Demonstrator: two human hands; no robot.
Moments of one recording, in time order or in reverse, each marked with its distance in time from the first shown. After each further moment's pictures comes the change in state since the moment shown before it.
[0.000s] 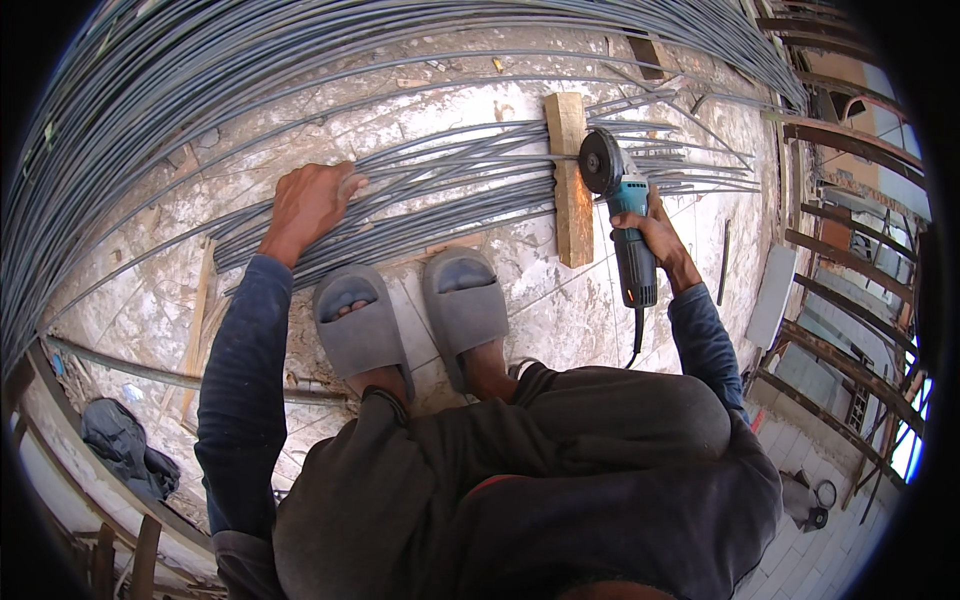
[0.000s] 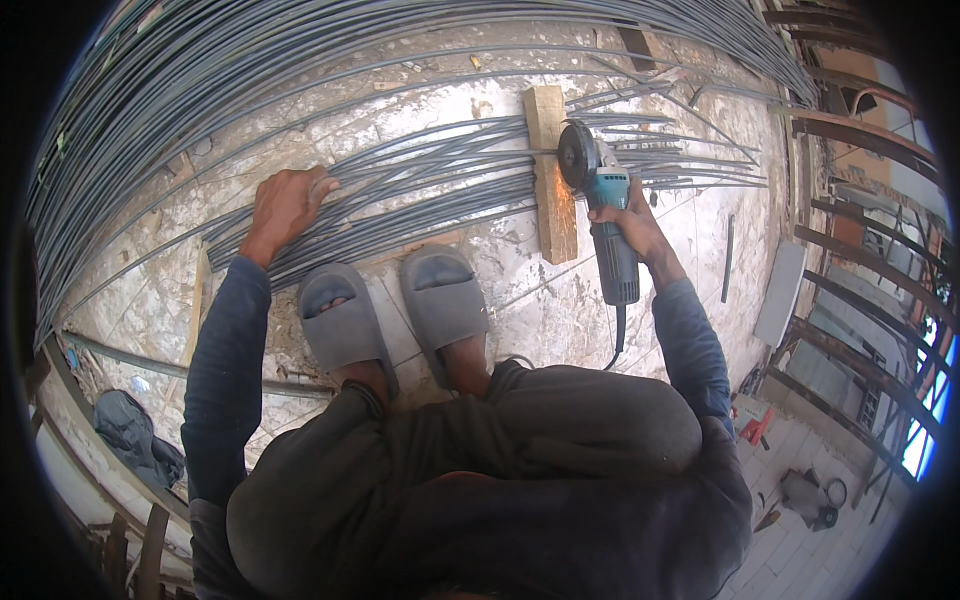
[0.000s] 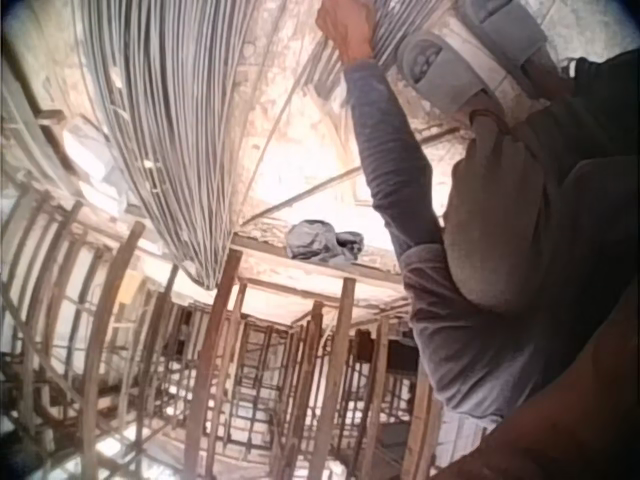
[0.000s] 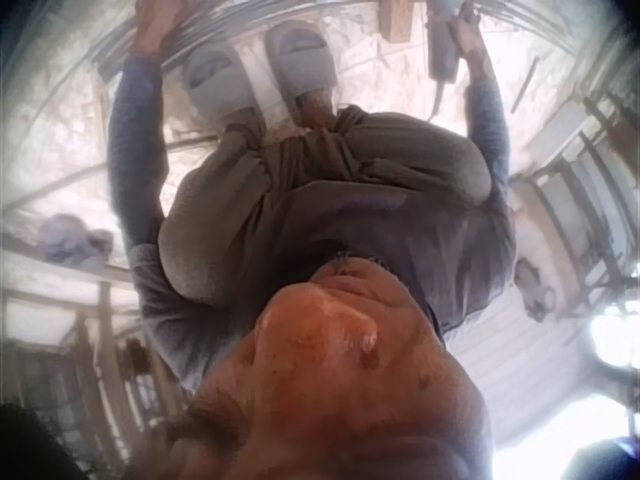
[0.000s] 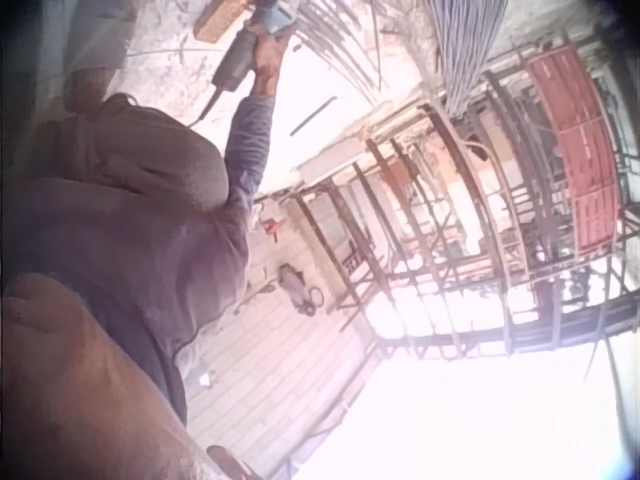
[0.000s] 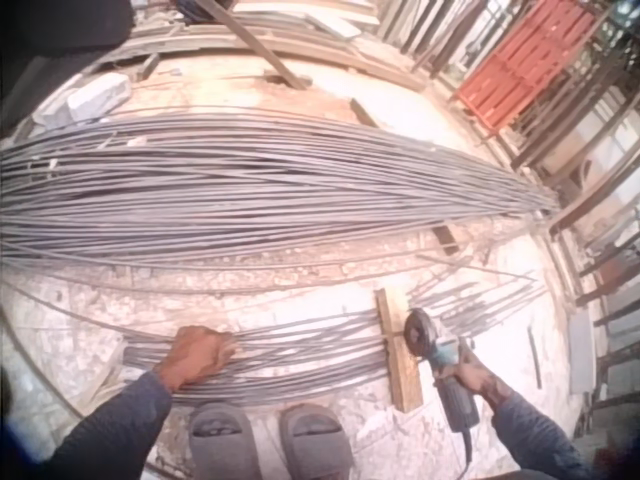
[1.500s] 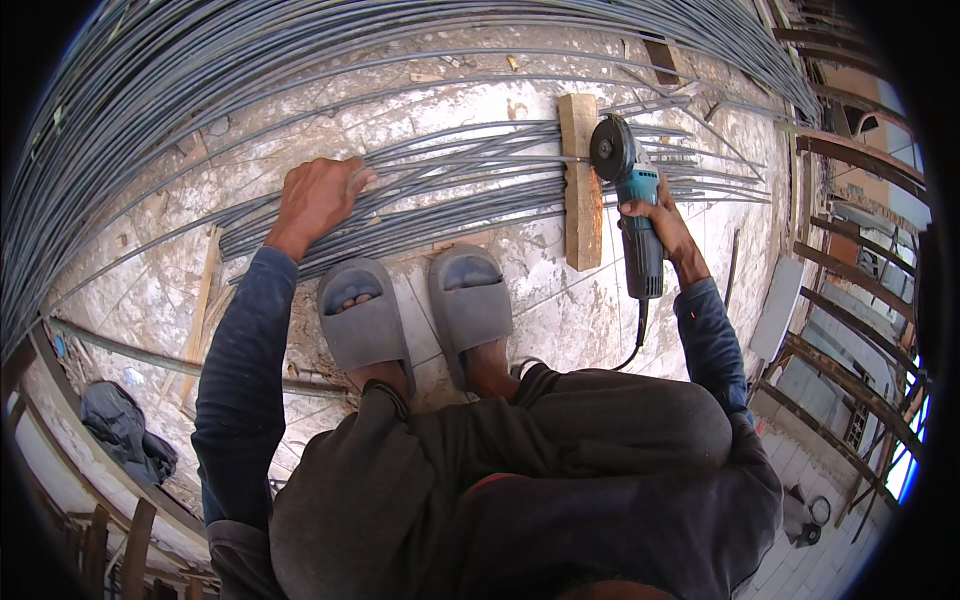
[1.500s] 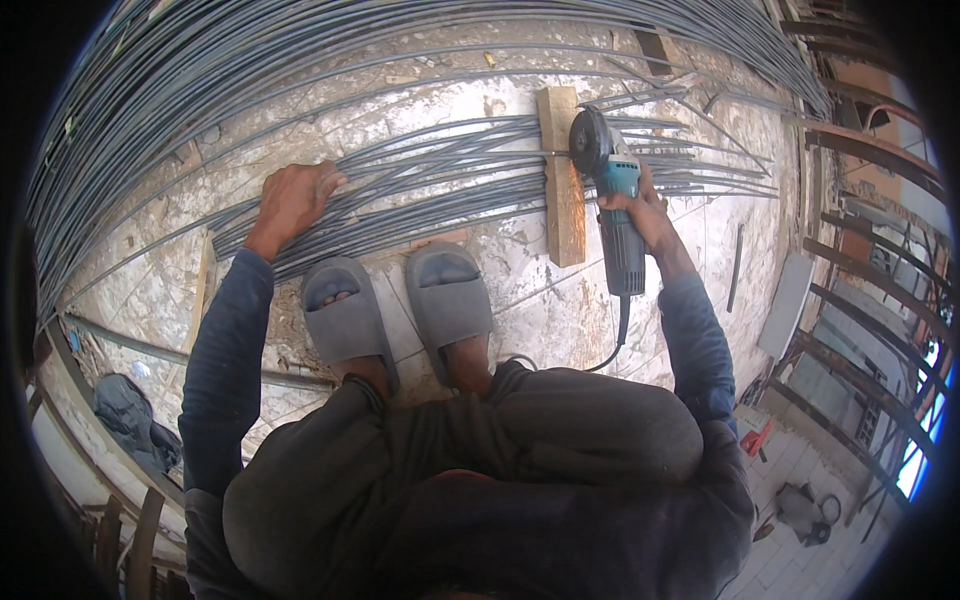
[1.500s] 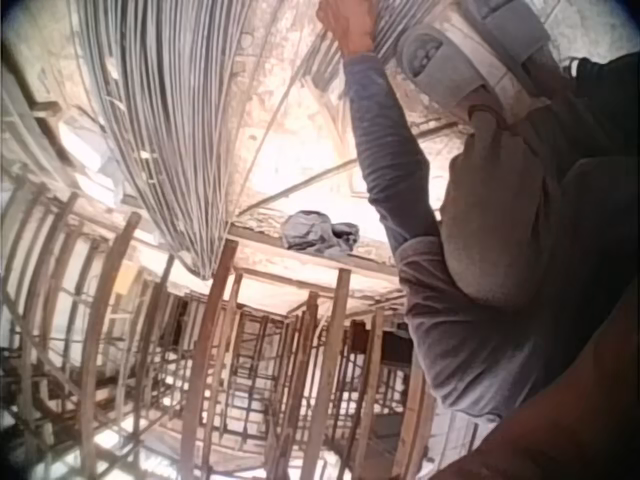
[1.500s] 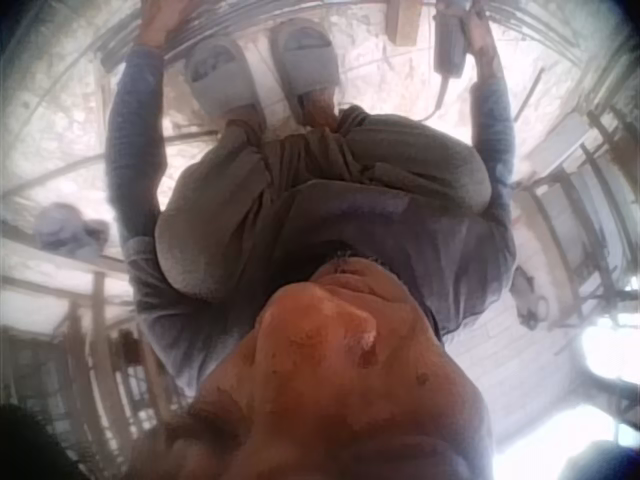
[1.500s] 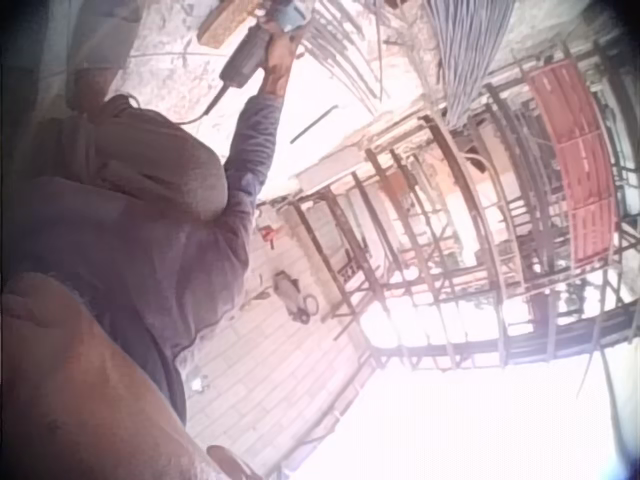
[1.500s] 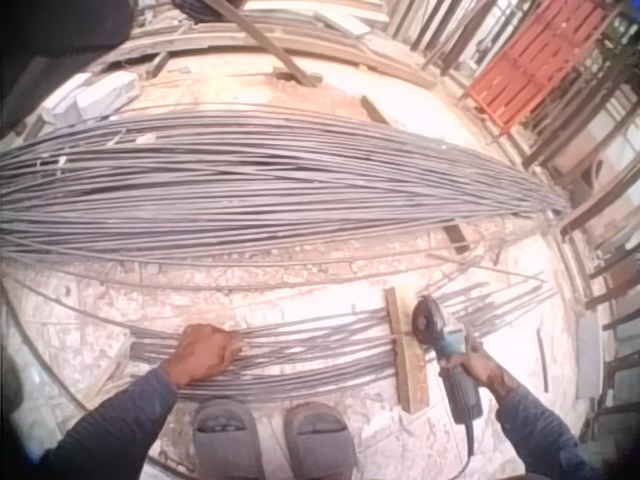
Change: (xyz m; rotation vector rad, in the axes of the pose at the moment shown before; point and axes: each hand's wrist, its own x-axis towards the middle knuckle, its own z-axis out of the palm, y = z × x) left_hand -0.001 0.000 0.002 0.010 -0.021 -0.009; right_hand 0.021 -0.004 -0.006 0.080 -0.004 0.008
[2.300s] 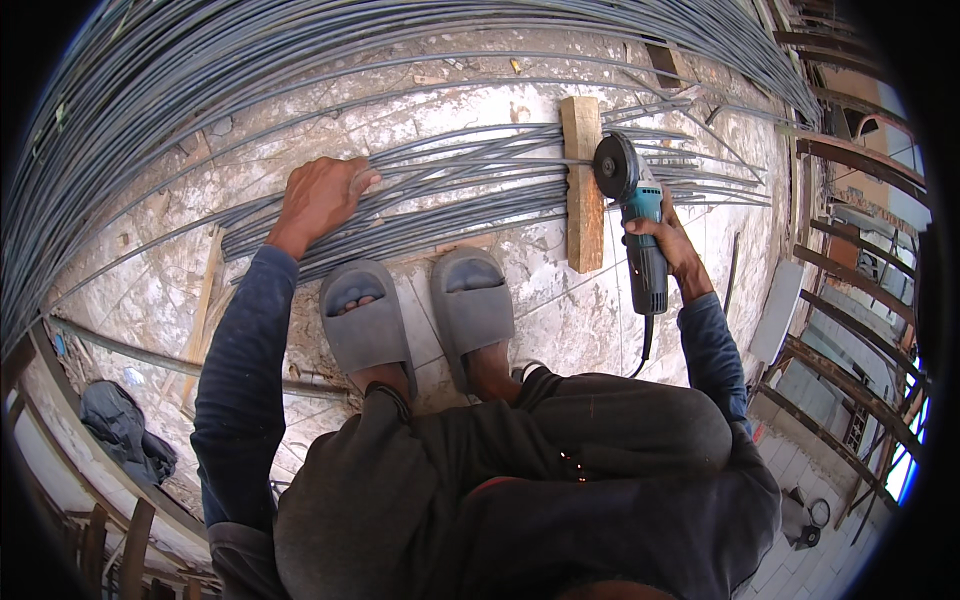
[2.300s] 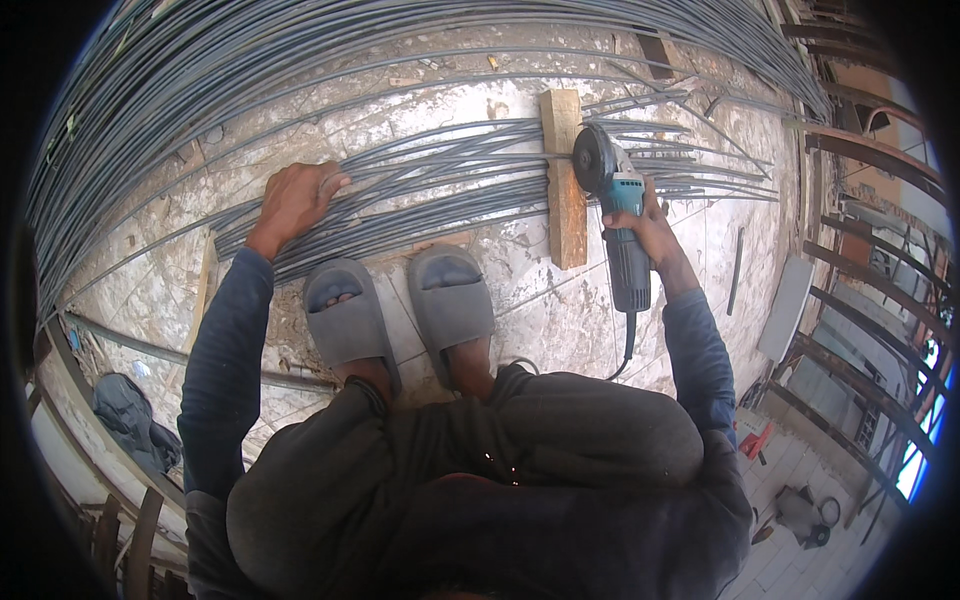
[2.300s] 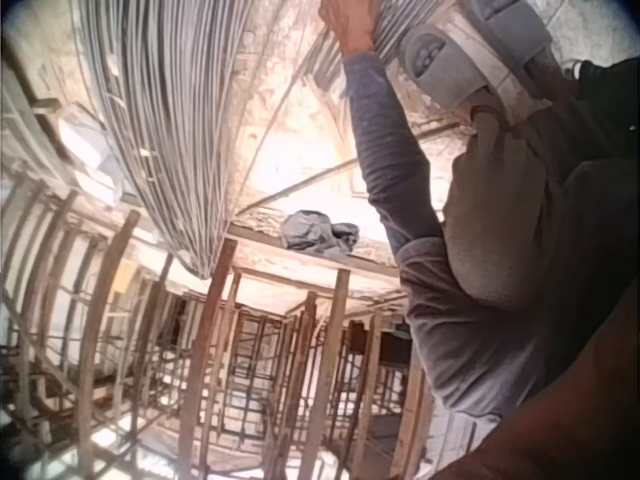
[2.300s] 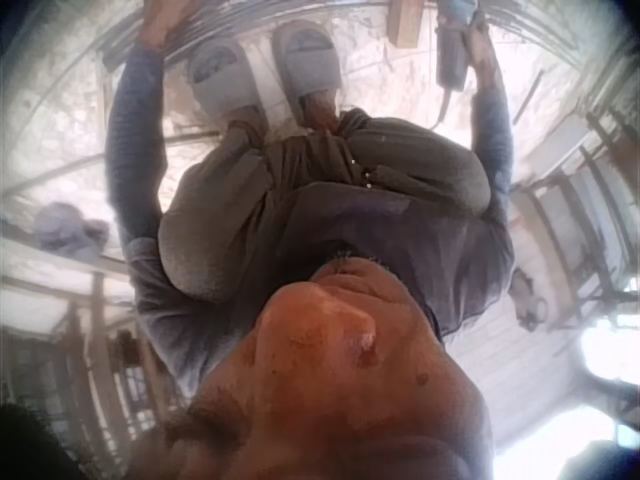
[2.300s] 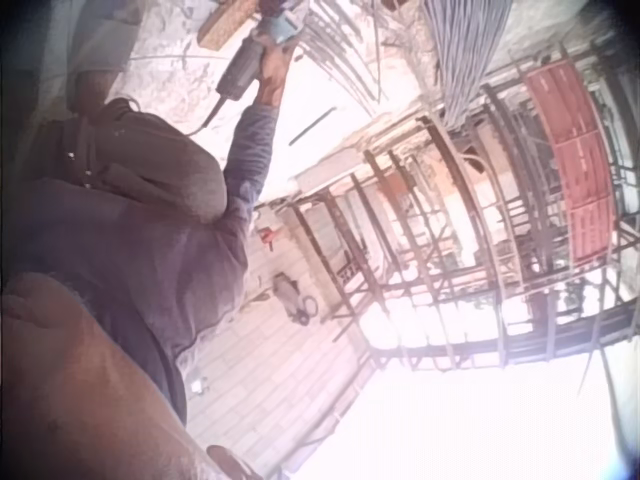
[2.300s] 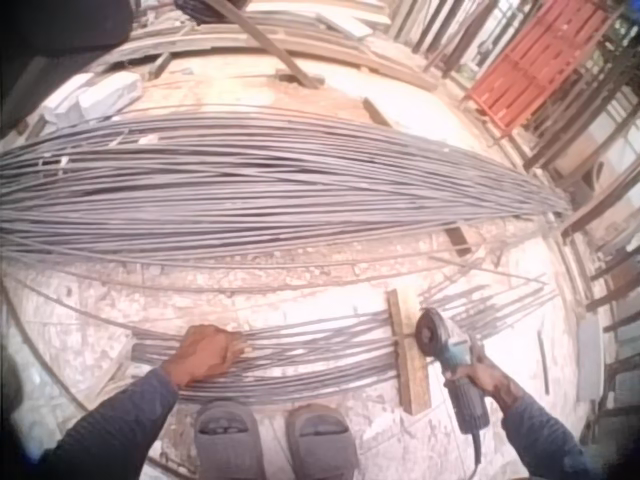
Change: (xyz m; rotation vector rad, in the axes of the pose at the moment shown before) left_hand 0.002 0.002 -0.009 -0.042 -0.054 -0.007; right_hand -0.016 0.008 -0.001 -0.023 -0.011 -0.048
